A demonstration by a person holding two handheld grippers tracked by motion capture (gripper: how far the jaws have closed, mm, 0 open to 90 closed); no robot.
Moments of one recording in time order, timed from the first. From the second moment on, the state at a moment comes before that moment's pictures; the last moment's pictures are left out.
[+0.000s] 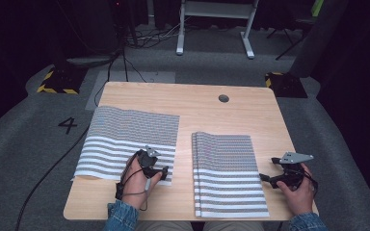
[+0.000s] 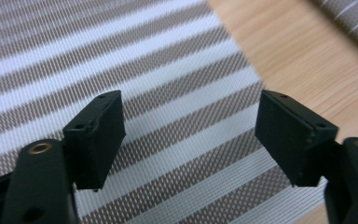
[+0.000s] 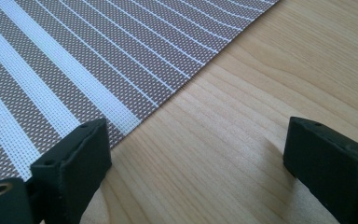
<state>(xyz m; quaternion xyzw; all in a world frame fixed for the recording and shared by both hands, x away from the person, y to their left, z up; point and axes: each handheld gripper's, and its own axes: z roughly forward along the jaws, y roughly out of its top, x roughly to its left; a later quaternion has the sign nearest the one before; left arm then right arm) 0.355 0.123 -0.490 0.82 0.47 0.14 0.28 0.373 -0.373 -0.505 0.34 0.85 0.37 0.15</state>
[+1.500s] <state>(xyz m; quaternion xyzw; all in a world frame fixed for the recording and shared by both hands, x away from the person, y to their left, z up) 0.310 0.120 -0.411 0.84 0.32 0.15 0.41 0.373 -0.373 -0.505 0.34 0.85 0.37 0.15</state>
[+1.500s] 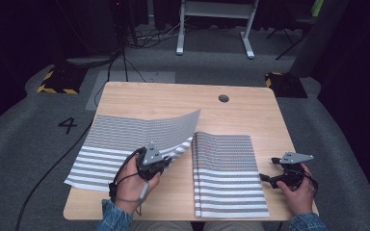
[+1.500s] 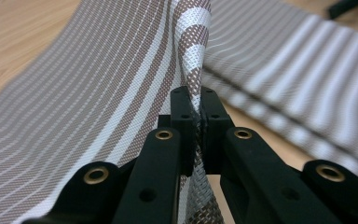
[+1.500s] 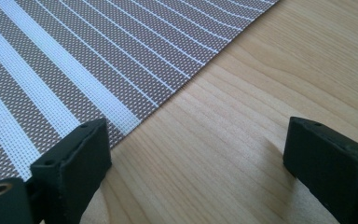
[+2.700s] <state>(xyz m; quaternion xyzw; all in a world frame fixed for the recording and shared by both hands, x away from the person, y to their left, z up) 0.293 0.238 -0.483 0.73 0.61 0.19 0.25 0.373 -0.373 -0.505 0.34 0.85 0.37 0.15</state>
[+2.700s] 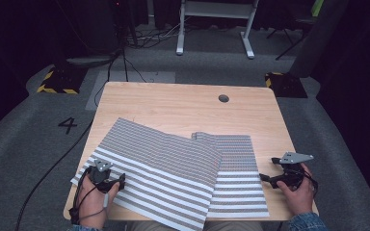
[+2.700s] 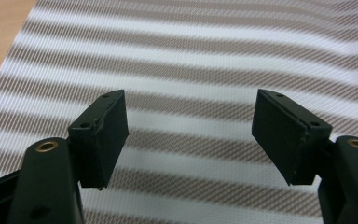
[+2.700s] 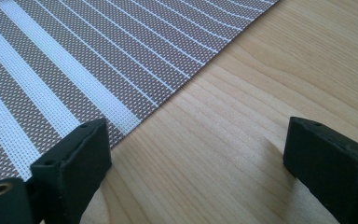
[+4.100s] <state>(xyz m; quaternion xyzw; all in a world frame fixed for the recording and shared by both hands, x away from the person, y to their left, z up) 0.347 0.229 -0.407 0.80 0.44 0.28 0.30 0.373 -0.373 -0.505 0.34 0.85 0.37 0.15</state>
